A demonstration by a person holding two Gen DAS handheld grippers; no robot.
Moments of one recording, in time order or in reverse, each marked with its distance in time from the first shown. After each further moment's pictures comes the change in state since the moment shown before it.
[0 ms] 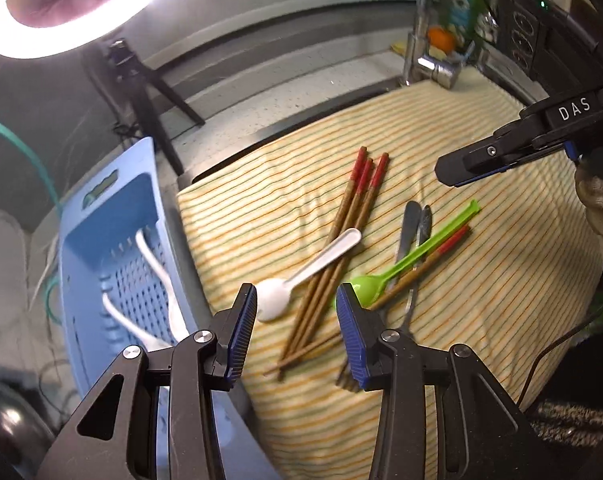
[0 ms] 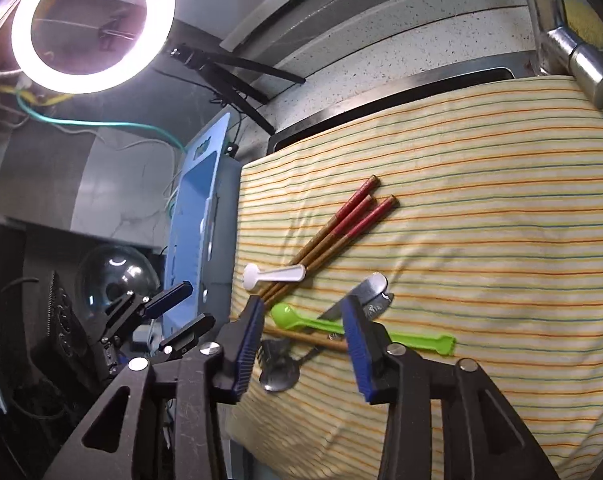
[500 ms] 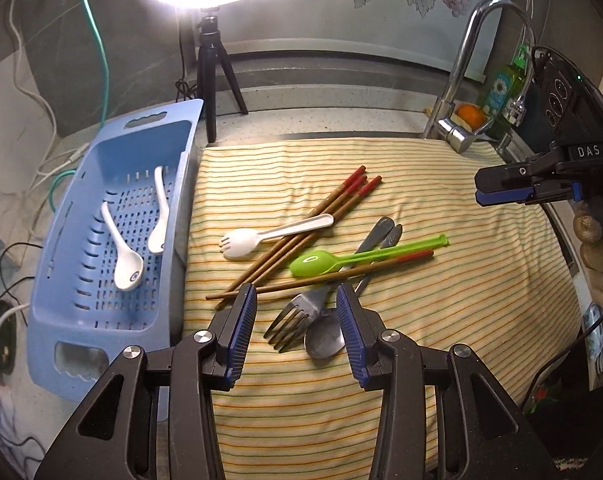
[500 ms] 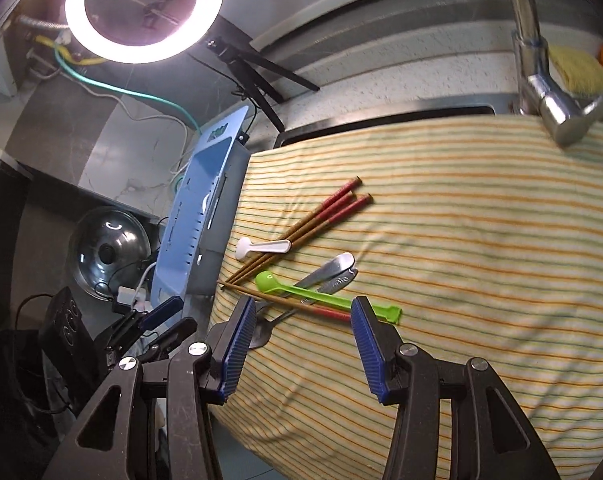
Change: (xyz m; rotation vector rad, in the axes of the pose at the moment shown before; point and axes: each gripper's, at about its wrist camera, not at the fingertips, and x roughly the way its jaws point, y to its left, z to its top) left arm -0.038 -0.032 -0.060 -0.390 -0.173 0.015; right arm -0.048 -0.005 -0.016 -0.162 0.007 -0.020
